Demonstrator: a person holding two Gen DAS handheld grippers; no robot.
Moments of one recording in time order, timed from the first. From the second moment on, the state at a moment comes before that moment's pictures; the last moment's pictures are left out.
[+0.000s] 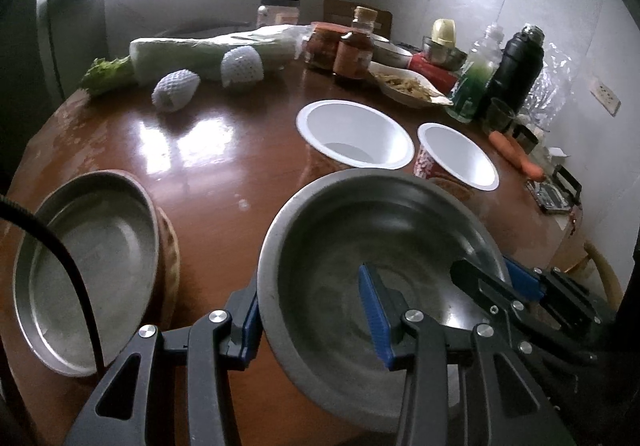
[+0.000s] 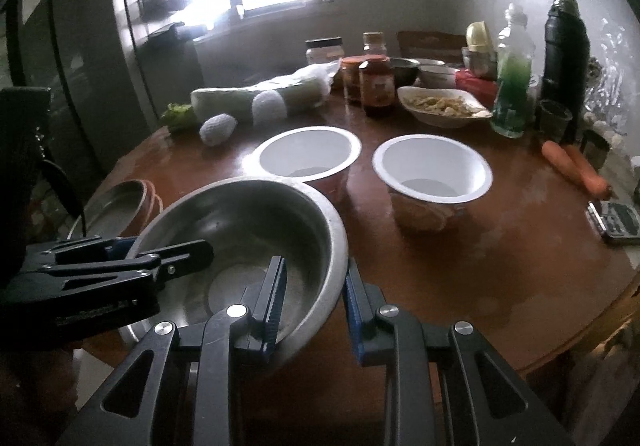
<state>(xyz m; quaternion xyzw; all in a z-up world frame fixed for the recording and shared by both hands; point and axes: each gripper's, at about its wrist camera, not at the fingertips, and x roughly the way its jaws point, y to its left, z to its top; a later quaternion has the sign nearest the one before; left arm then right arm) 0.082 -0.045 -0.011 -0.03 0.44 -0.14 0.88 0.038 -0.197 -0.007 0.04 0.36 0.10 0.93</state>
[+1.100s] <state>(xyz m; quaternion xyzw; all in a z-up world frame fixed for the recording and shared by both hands) 0.089 -0.065 -0.041 0.01 0.48 -0.15 0.87 0.052 -0.207 -0.033 0.06 0.39 0.09 0.91</state>
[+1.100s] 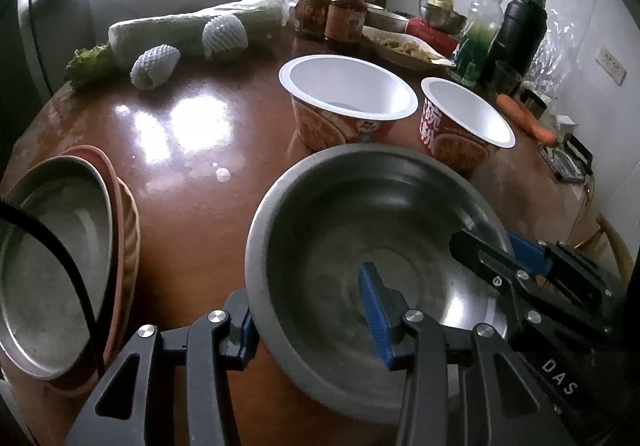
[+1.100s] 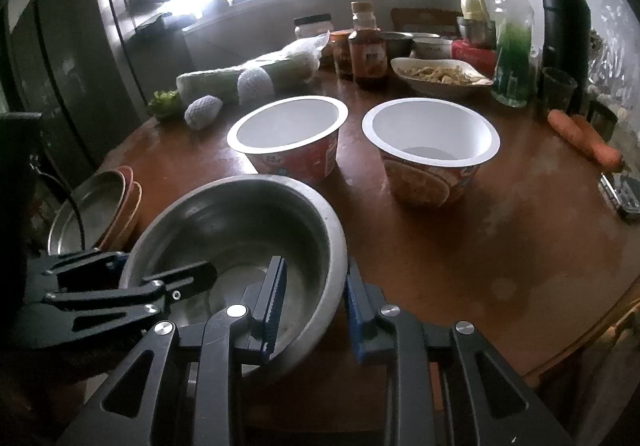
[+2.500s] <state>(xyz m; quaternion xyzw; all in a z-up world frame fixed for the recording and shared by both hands) 0.074 -0.051 0.003 -0.01 0.42 -0.14 0.90 0.043 -0.222 -0.008 0.10 0.36 0.09 0.92</state>
